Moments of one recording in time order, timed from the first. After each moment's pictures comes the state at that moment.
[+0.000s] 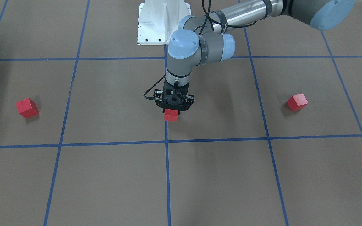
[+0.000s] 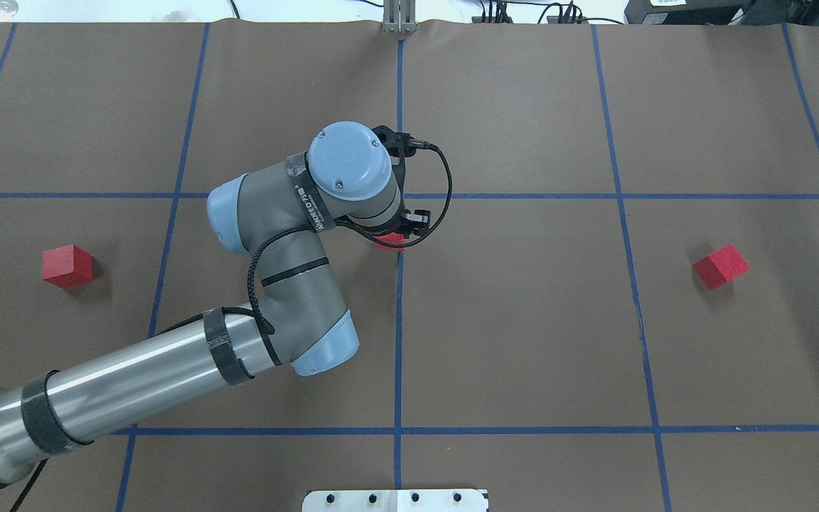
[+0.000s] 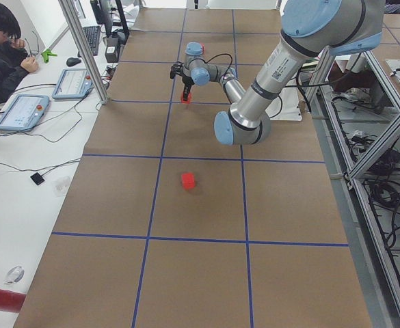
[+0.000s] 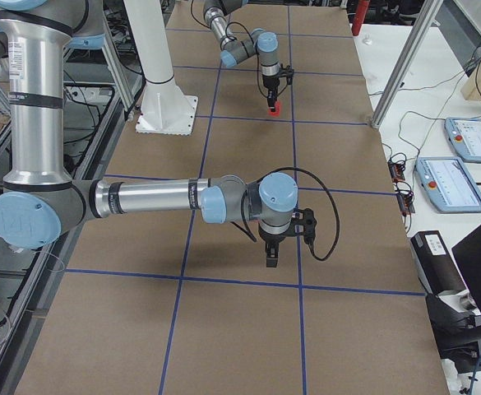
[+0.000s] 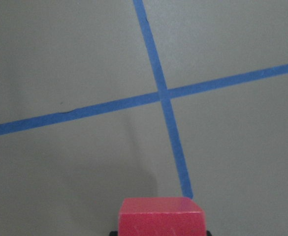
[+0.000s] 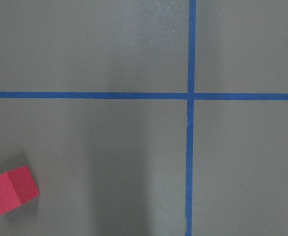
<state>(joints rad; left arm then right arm) -0.54 -2.47 -1.35 -1.79 -1.79 -1.10 1.52 -1.63 1.72 -1.55 2.41 0.11</state>
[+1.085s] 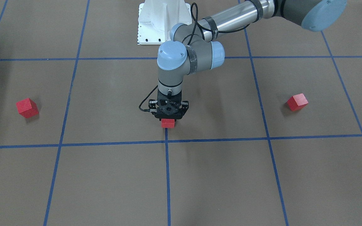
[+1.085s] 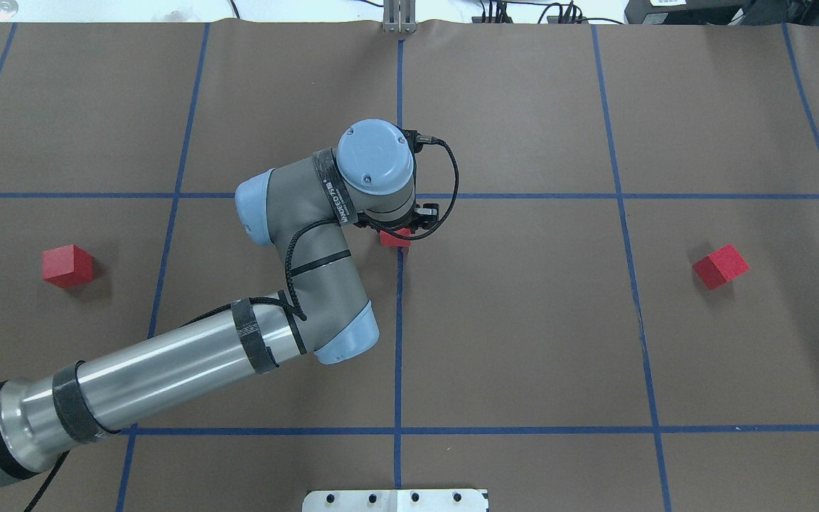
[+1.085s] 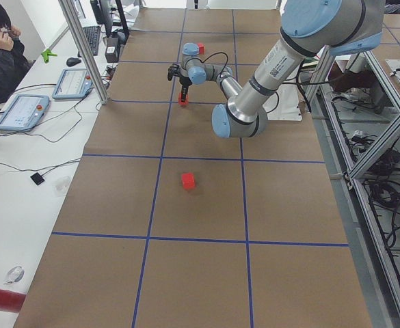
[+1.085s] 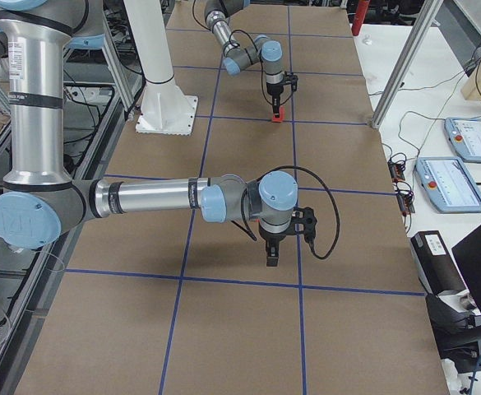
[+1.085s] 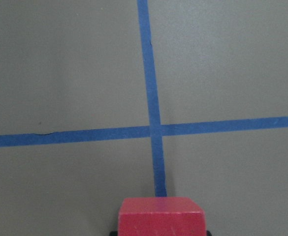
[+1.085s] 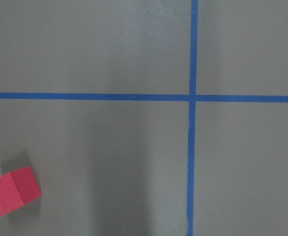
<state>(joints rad) -0.54 -2.52 -1.25 -1.80 -1.79 -1.16 1.52 -1.63 1.73 -1.55 2.40 0.11</state>
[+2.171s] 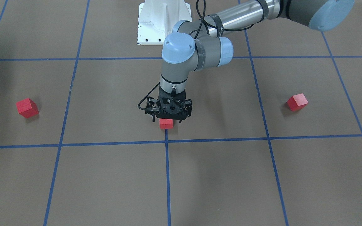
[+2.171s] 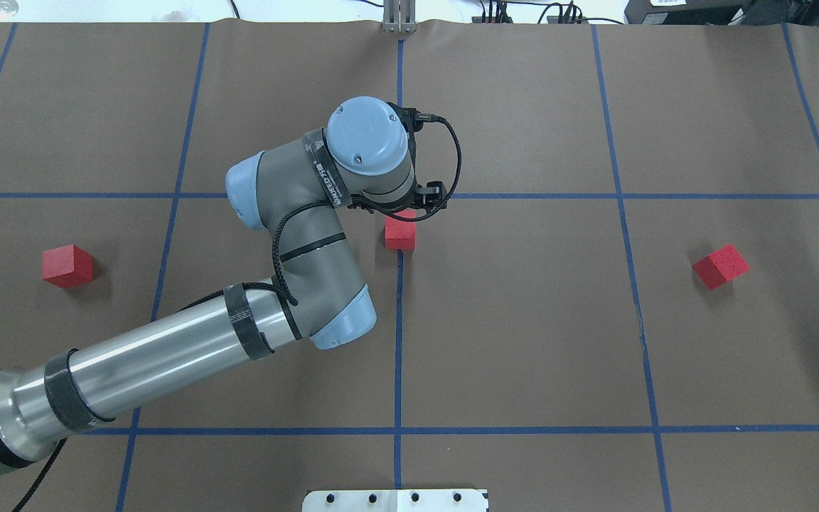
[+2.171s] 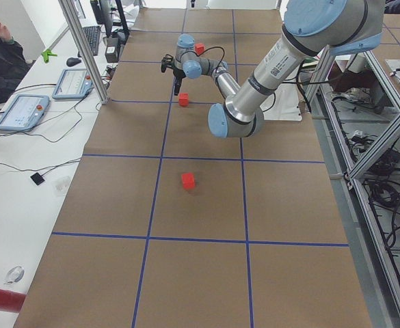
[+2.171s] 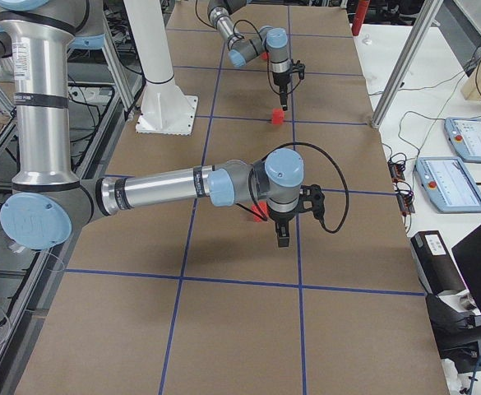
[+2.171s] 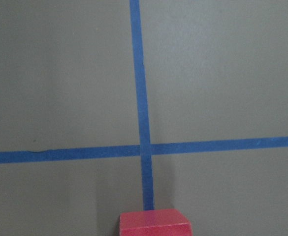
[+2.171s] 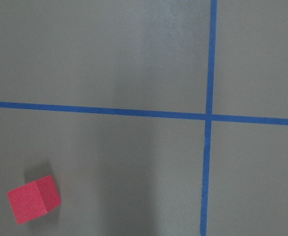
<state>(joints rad) -0.62 -2.51 -1.35 -1.79 -1.81 -1.16 1.47 -1.59 1.80 -1.54 2.42 0.12</state>
